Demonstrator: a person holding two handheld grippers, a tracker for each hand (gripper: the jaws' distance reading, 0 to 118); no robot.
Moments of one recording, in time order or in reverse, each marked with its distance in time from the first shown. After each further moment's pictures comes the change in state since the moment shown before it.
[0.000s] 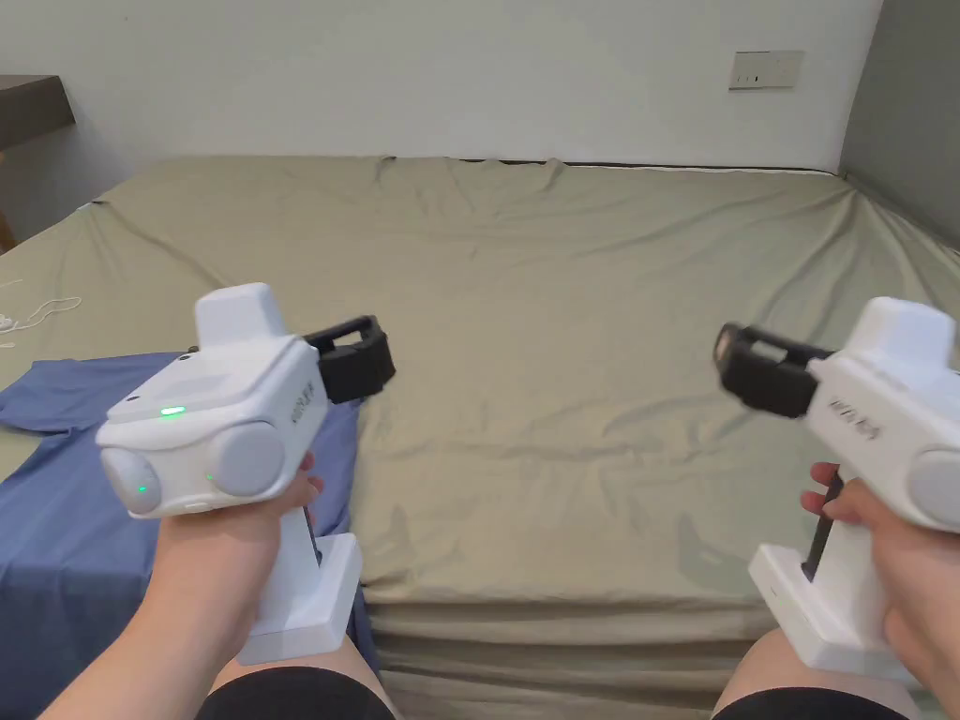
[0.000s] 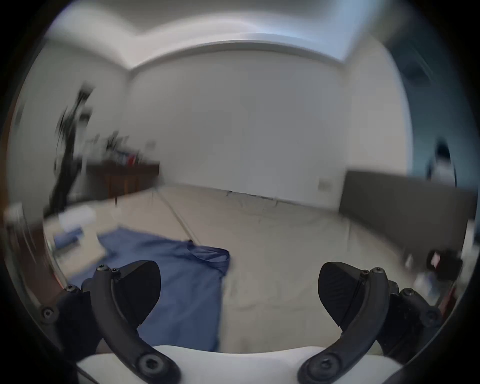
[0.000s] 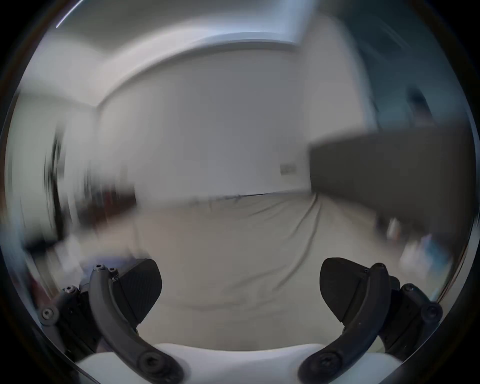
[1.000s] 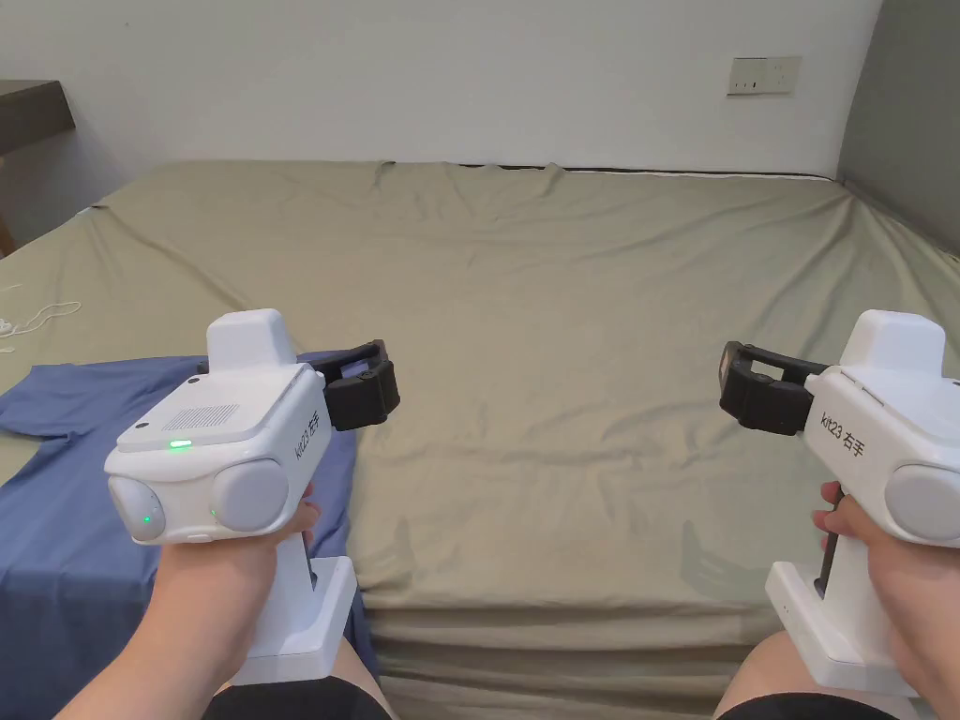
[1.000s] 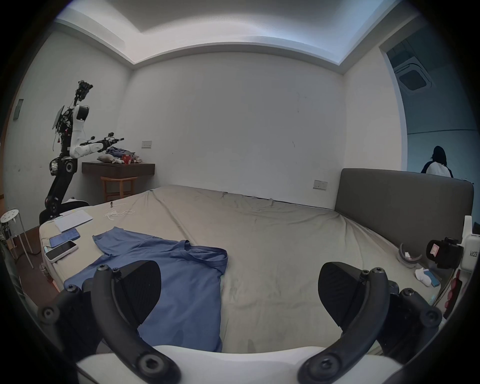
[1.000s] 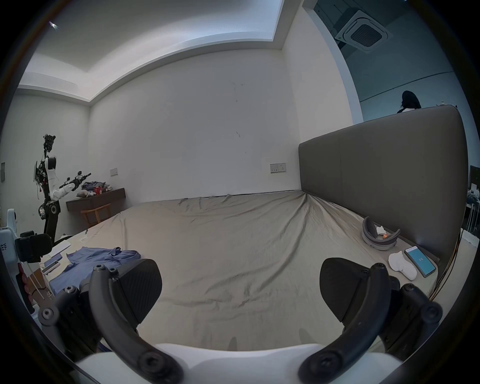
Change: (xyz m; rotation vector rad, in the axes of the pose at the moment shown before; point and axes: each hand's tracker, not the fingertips) left arm 0.010 -0.022 0.002 0.009 -0.025 -0.203; right arm -0.032 -0.017 0.002 0.049 -0.046 0.470
